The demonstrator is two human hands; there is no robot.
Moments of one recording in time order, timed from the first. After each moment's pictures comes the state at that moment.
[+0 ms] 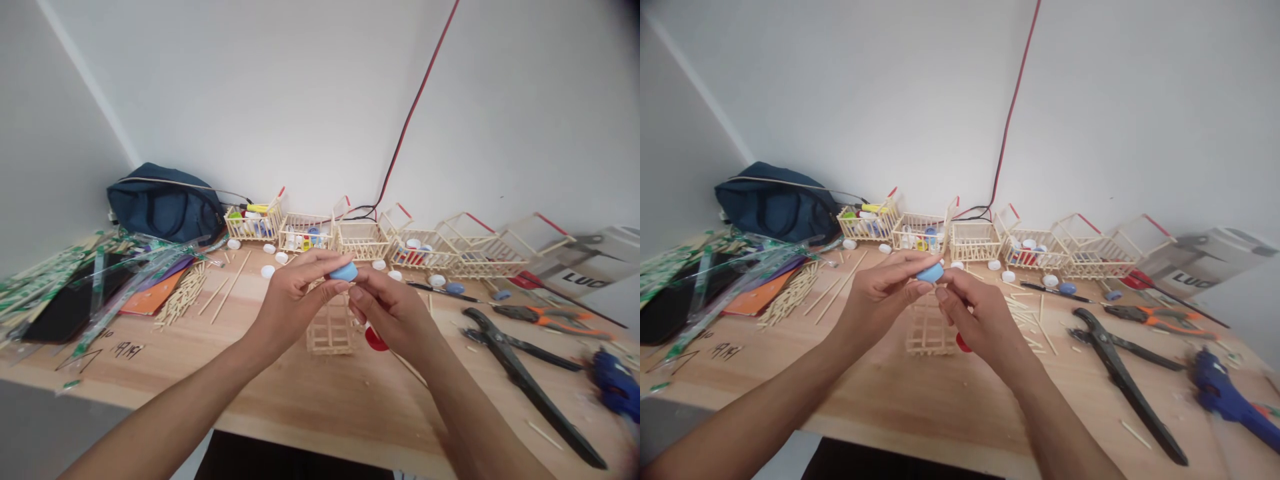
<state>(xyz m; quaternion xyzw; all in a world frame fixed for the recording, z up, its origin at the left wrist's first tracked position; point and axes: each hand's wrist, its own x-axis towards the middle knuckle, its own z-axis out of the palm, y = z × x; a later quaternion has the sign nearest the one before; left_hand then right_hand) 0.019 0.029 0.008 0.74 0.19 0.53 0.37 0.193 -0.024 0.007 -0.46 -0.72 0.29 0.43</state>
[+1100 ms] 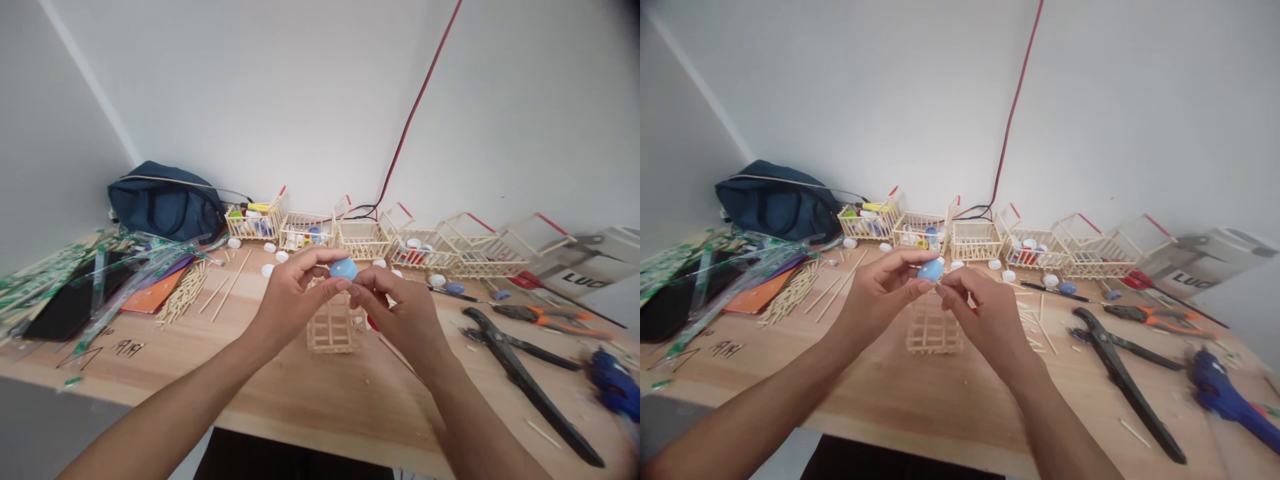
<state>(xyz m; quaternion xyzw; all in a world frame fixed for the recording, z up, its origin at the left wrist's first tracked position) 0.020 0.029 0.007 0.67 0.22 0.52 0.48 0.189 -0.025 0.013 -0.54 -0.72 0.13 0.42</state>
